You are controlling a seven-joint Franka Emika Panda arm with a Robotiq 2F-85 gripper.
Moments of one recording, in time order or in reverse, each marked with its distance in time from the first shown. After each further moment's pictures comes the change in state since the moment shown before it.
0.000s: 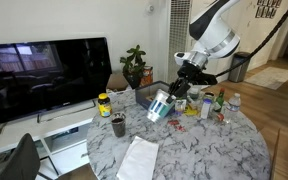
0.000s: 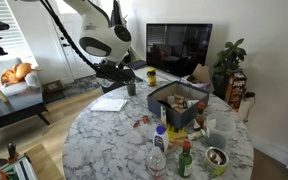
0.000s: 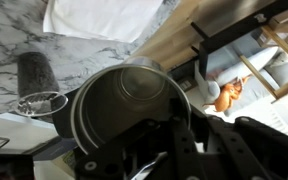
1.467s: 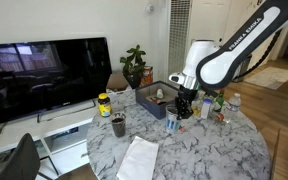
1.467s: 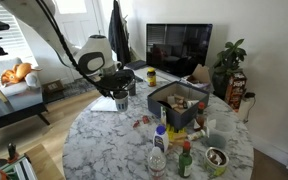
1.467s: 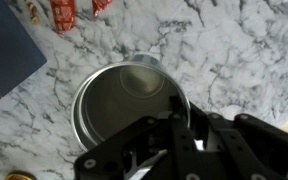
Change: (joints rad) arm 0.177 0.114 -0.049 -0.119 -0.924 0.509 0.626
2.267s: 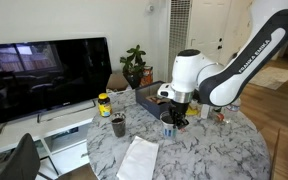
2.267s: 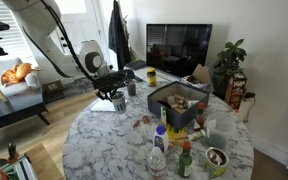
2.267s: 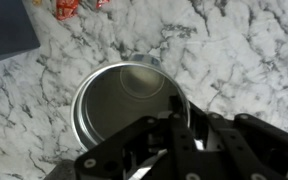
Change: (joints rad) arm 0.014 0.106 0.061 0.097 -0.489 -0.064 0.361
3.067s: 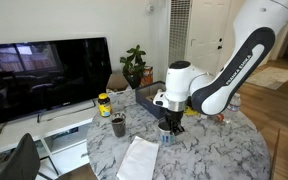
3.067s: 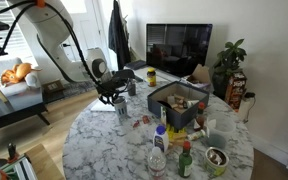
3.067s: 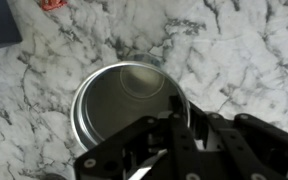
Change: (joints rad) arm -0.022 0.134 0.025 0.089 -0.068 0.000 0.035
